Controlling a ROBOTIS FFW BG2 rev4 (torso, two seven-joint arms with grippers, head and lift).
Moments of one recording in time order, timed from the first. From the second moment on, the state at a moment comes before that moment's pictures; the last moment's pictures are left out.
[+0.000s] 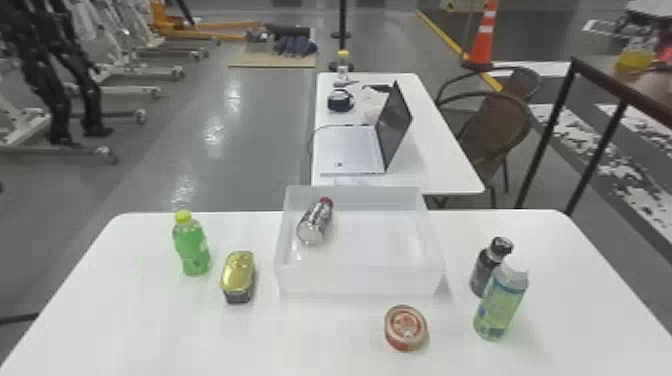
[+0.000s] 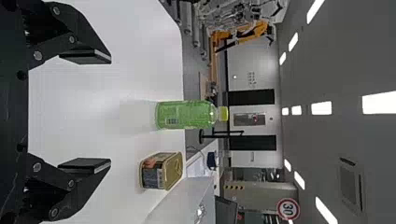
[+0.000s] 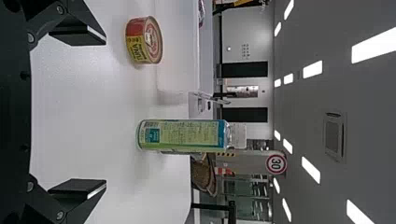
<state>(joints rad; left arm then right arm) 0.58 0.00 0.25 -1.72 0.07 -0.32 -0.20 0.66 -0.01 0.06 -1.61 0.02 -0.56 -0.11</state>
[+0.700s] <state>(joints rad) 0.57 0.00 0.21 -1.71 0.09 -0.31 -0.20 0.66 -0.01 0.06 -1.61 0.02 -0.56 -0.11</state>
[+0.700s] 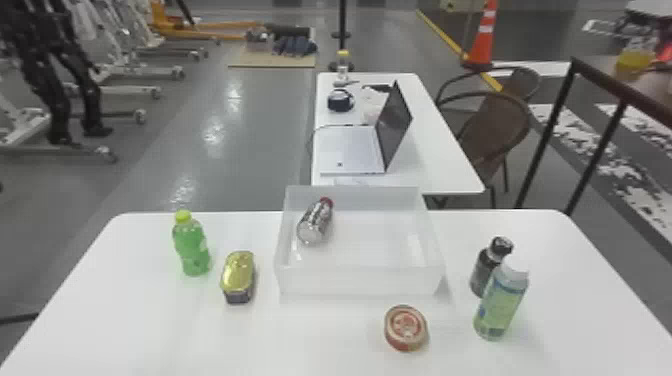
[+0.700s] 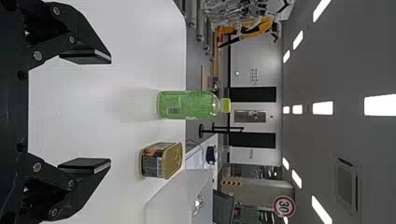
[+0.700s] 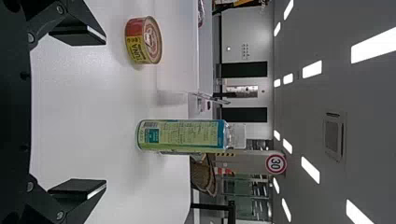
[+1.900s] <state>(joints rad) 0.57 0.00 0.20 -1.71 0.10 -0.31 -0.20 0.66 -0.01 0.06 -1.61 0.02 -0.56 -0.11</state>
